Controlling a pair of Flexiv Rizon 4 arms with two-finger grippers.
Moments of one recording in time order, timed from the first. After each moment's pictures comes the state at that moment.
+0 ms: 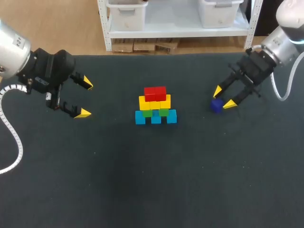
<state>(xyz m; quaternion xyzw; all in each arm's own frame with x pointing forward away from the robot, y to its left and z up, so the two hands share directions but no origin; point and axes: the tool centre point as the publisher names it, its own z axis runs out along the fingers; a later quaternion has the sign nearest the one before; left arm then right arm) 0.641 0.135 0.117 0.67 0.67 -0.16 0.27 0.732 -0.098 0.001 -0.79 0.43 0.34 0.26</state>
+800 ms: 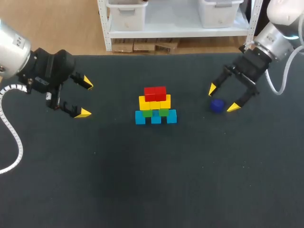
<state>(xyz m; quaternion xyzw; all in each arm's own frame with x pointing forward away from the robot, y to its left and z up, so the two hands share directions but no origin) 0.641 0.135 0.118 0.67 0.67 -0.16 0.27 0.734 -0.097 0.003 -0.83 0.38 0.33 0.23</state>
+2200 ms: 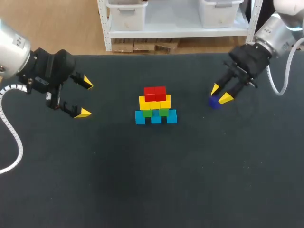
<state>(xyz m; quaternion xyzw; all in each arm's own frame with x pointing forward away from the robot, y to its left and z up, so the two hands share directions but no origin) 0.641 0.134 0.118 0.67 0.67 -0.16 0.27 0.709 -0.078 0.042 -0.74 0.50 0.42 0.19</state>
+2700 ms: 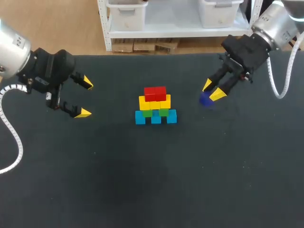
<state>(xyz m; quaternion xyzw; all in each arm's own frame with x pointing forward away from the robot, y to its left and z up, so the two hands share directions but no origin) 0.641 0.134 0.118 0.67 0.67 -0.16 0.27 0.654 -0.035 0.112 -0.70 0.55 0.42 0.18</state>
